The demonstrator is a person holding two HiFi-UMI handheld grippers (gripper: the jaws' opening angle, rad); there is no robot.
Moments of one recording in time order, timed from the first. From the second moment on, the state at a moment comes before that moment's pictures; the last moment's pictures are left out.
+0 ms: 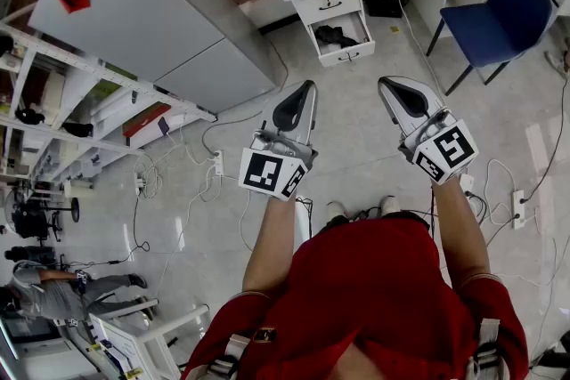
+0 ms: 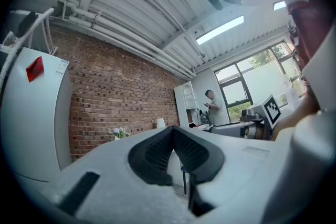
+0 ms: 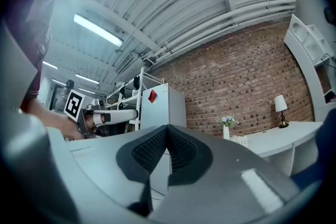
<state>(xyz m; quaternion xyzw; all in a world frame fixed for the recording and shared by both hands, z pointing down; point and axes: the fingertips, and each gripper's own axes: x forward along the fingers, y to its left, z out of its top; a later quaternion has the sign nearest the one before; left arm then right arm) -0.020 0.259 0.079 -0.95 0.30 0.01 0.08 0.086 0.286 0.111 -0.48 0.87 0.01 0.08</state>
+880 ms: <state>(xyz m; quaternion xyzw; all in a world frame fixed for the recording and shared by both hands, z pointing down) 0.021 0.257 0.096 -0.93 0.36 0.01 0.09 0.161 0.277 0.128 -0.46 0.89 0.01 0.06</state>
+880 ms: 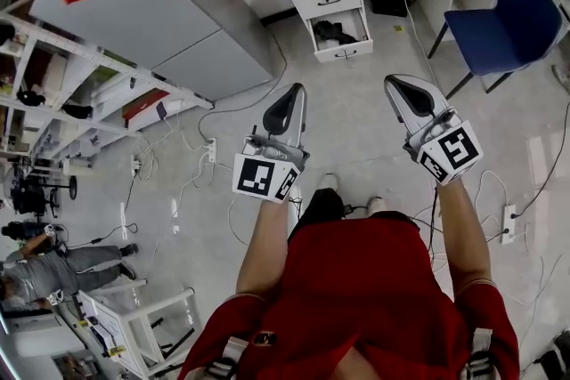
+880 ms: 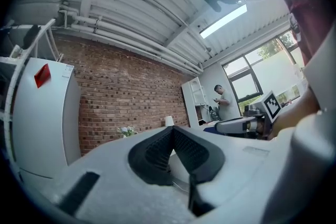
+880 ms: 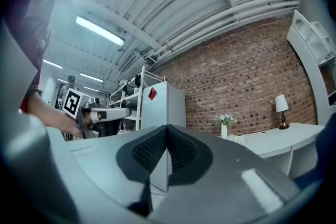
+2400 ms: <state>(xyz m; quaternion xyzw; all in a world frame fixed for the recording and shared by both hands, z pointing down) -0.074 -0.195 0.182 -0.94 0.35 0.01 0.05 0.080 -0.174 0.252 -0.49 0.87 -0.01 -0.12</state>
